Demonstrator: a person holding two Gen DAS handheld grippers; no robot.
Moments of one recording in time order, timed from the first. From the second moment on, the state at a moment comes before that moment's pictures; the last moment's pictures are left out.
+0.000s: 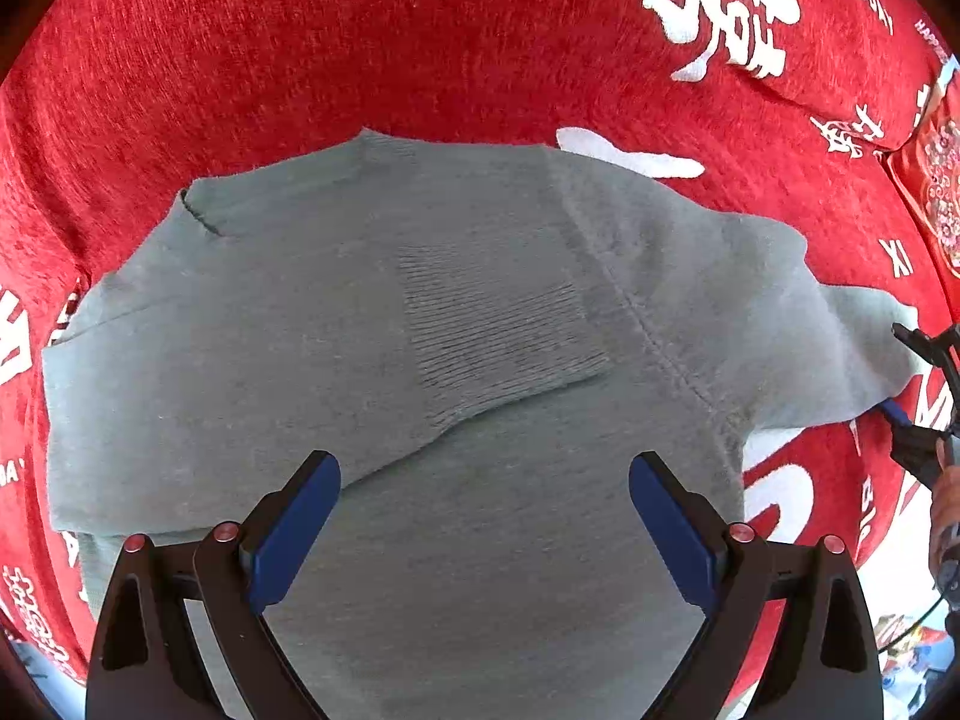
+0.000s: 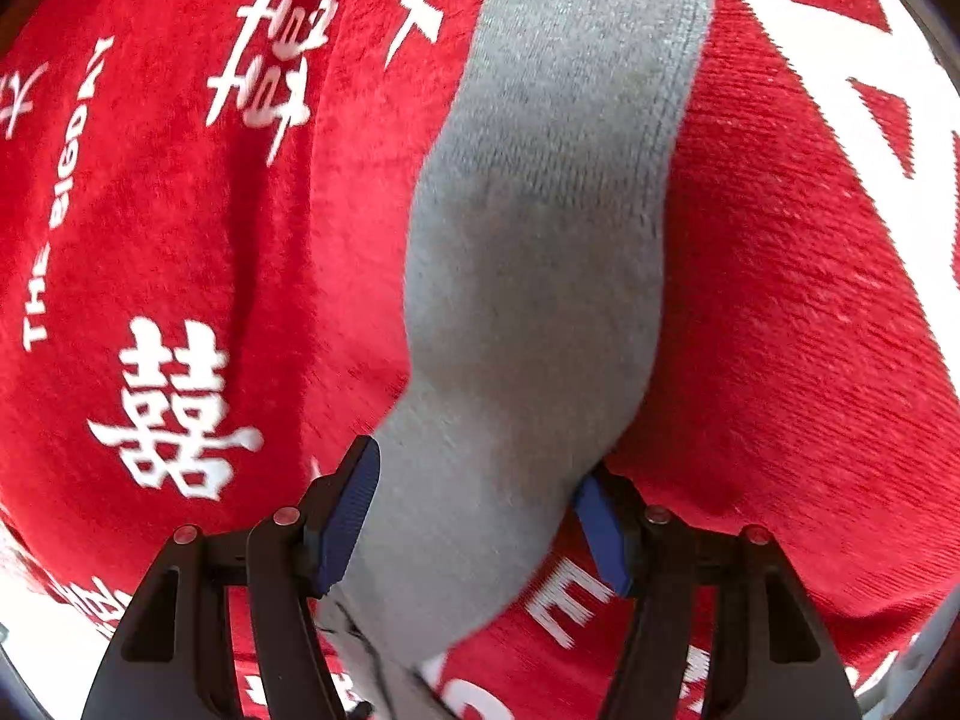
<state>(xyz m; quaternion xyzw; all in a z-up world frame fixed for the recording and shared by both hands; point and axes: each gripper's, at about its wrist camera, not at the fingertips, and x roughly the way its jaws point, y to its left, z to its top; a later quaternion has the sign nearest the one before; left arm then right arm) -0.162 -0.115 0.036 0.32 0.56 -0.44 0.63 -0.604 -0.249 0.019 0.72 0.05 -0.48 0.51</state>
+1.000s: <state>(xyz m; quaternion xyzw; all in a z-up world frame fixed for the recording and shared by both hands) -0.046 -0.018 0.044 0.25 0.58 -0.34 0.70 -0.233 -0.215 0.133 0.46 0.33 -0.24 0.79</state>
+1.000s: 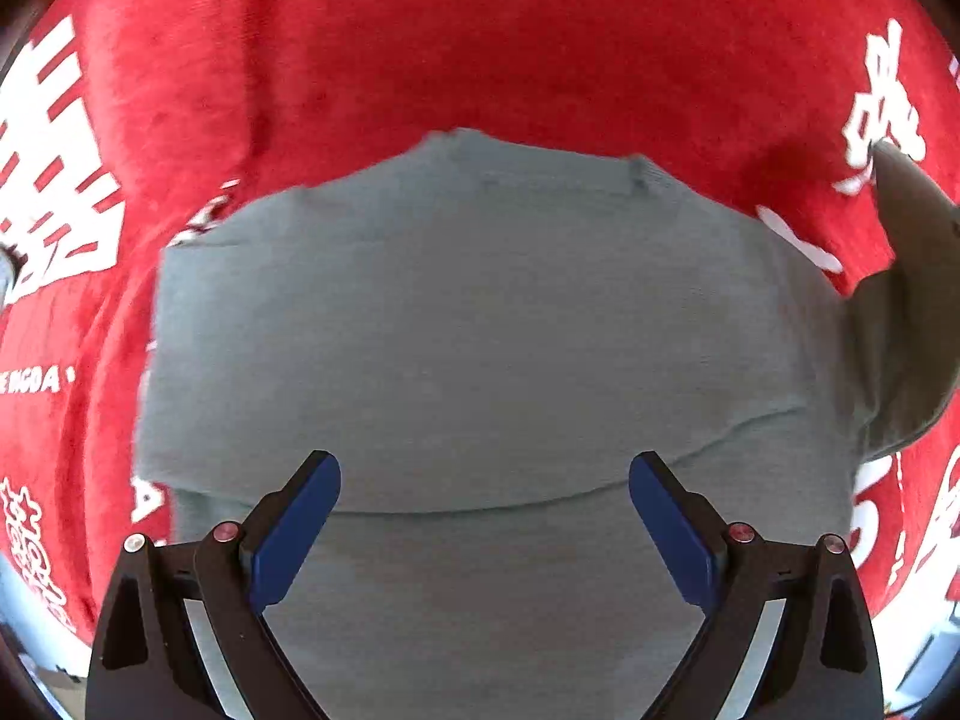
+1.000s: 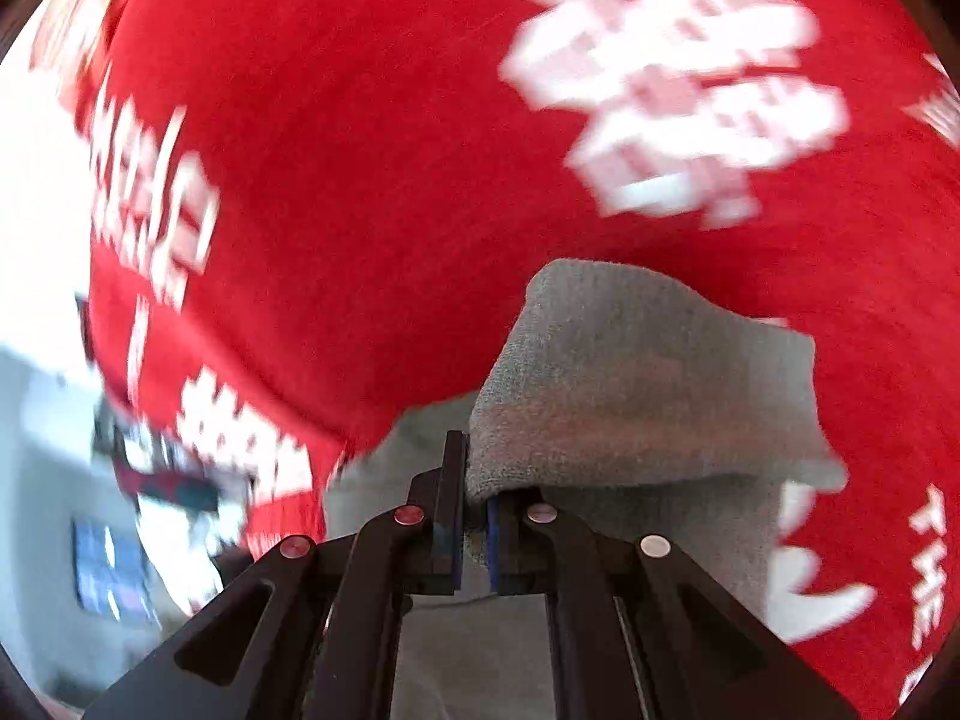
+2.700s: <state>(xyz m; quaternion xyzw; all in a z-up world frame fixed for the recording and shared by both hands) 0.049 0.042 0.012 0.07 0.67 -0.38 0.63 -0.247 -0.123 0.017 0.56 0.45 -0.28 0.63</state>
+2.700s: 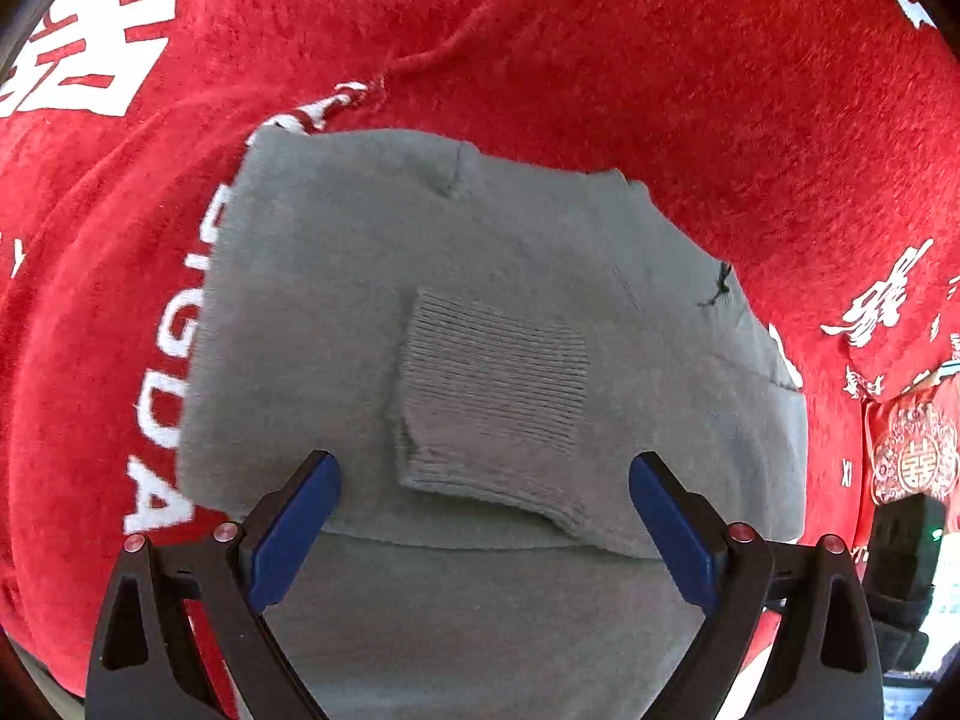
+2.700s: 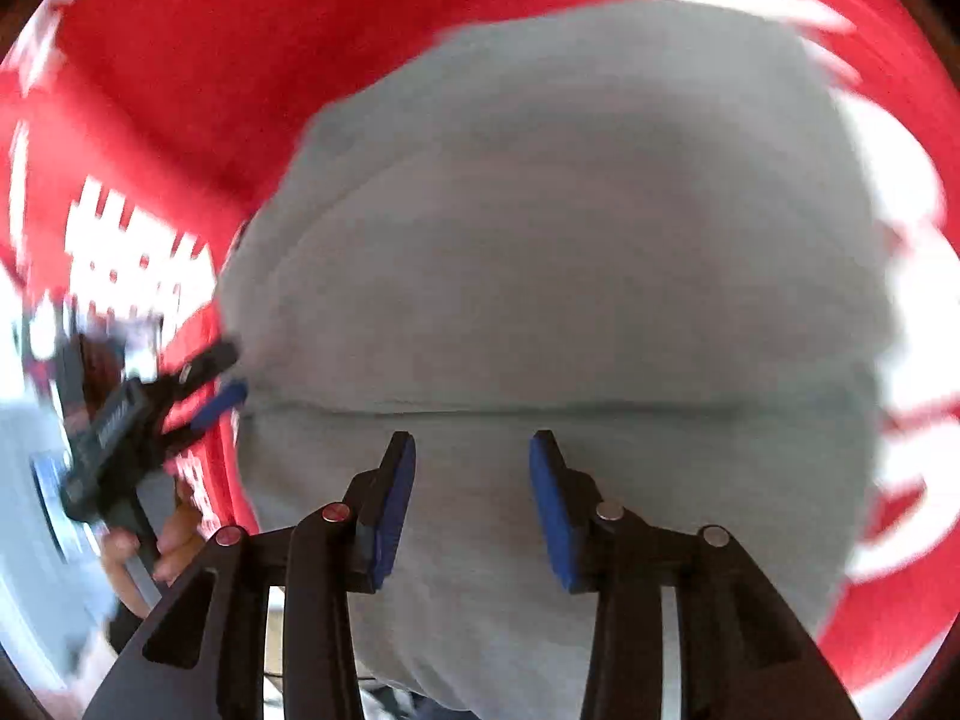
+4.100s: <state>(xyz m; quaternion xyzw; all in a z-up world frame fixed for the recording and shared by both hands) 0.011 0.018 0.044 0.22 0.59 -0.39 0.68 -0.304 -0.249 0.019 0.54 0.42 -0.35 0.64</state>
